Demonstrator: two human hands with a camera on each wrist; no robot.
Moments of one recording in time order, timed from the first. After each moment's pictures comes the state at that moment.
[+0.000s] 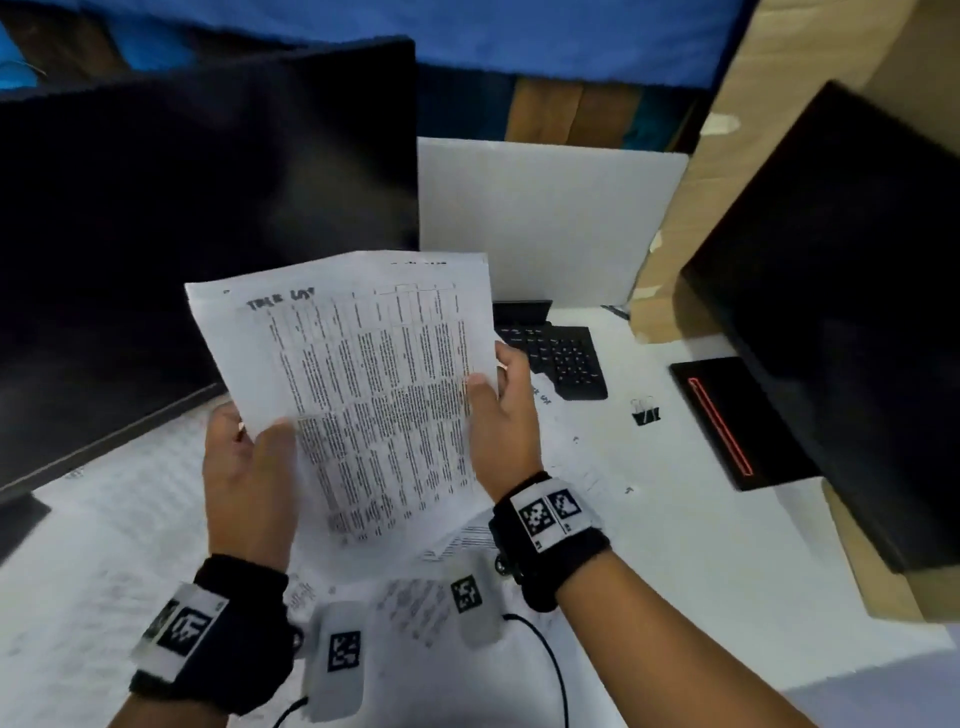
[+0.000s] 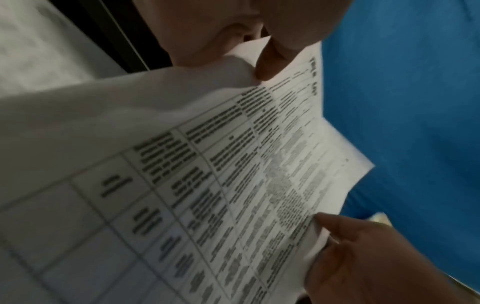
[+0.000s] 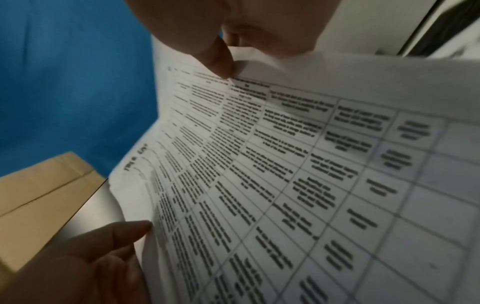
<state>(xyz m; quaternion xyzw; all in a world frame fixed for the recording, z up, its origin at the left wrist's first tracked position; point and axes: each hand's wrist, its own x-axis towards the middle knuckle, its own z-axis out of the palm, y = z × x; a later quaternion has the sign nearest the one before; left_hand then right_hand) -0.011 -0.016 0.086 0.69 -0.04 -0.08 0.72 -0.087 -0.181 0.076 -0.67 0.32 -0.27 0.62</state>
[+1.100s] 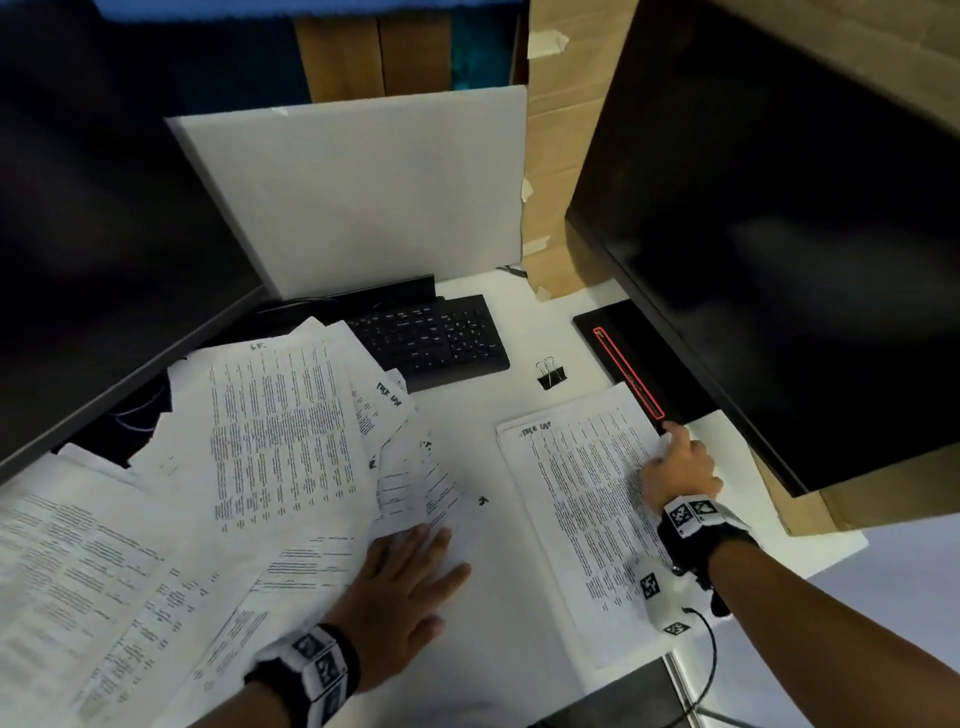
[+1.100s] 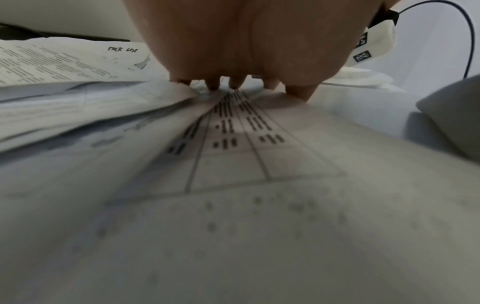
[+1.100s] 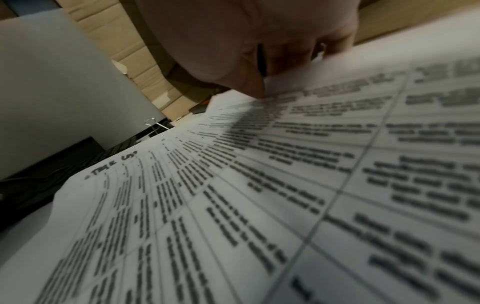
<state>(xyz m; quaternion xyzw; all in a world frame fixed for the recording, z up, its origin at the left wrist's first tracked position) -0.126 -0.094 -0.088 0.69 -0.71 -0.14 -0.02 -0.335 -0.402 -0.042 -0.70 0.69 0.01 0.20</state>
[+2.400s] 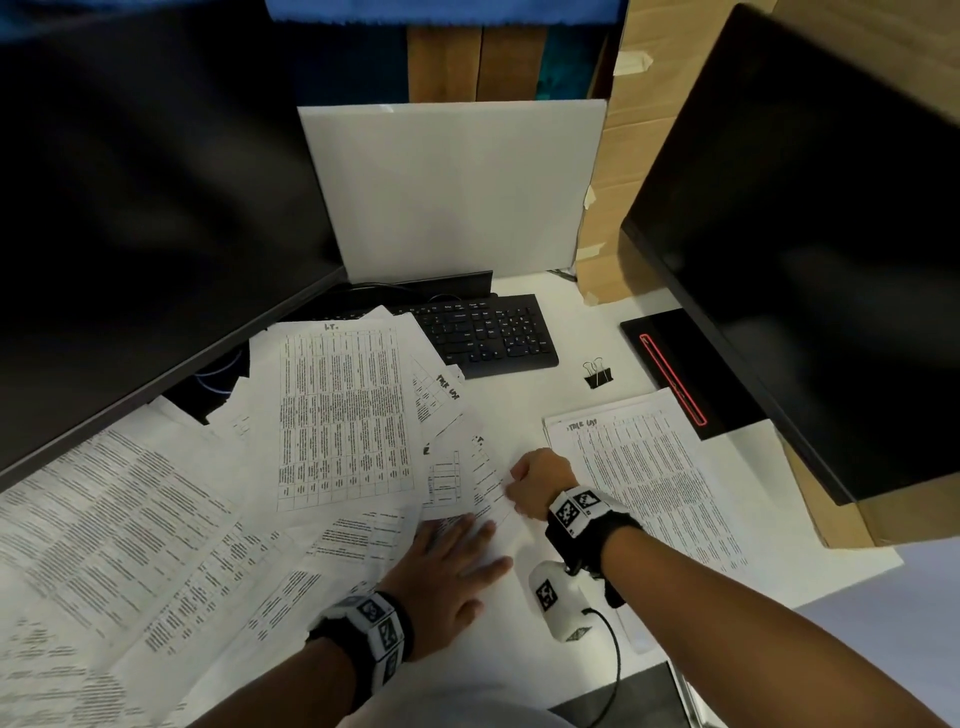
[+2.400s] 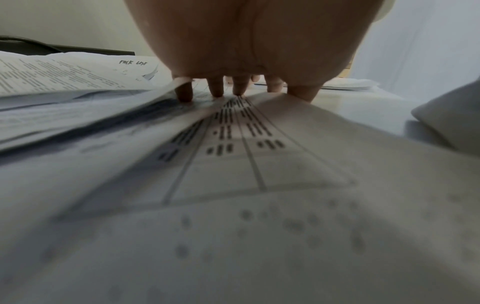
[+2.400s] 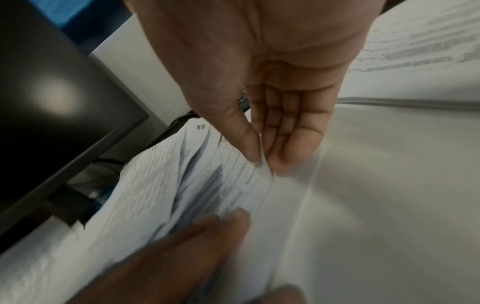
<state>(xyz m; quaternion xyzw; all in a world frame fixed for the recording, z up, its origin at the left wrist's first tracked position) -0.123 -0.081 -0.078 0.67 -0.72 -0.17 -0.05 -0.190 -0.276 -0.030 -0.76 0.50 0.14 0.38</state>
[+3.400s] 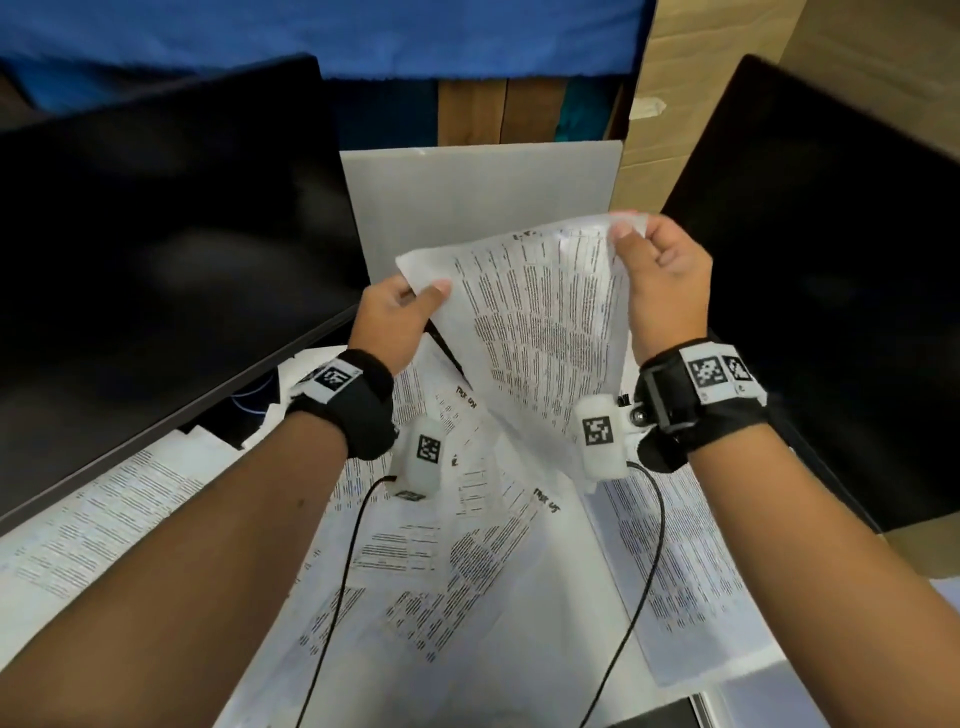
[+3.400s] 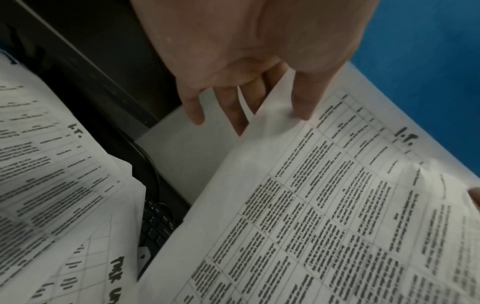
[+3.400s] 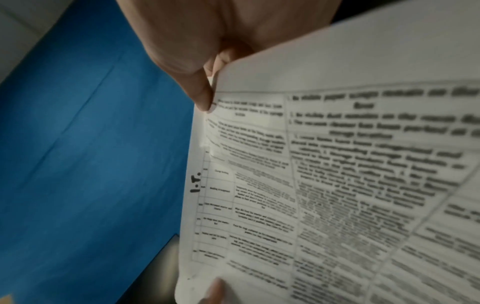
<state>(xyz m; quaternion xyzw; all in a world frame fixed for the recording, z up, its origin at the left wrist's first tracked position) 0.032 -0.202 0.106 0.68 -0.24 -0.23 0.65 -0.143 -0.346 0.168 -0.65 0.28 -0.47 0.52</state>
